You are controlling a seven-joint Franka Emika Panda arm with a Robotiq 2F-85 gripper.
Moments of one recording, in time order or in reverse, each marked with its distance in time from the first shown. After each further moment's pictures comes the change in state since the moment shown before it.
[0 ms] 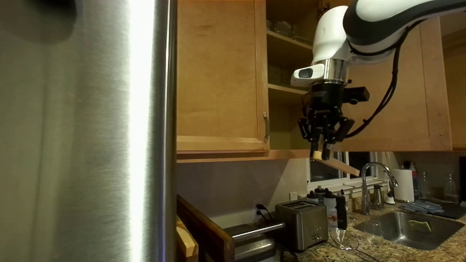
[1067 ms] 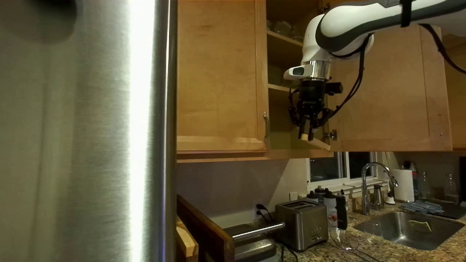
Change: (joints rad) arm -0.110 0.211 -0.071 0.284 -0.095 -0.011 -0.351
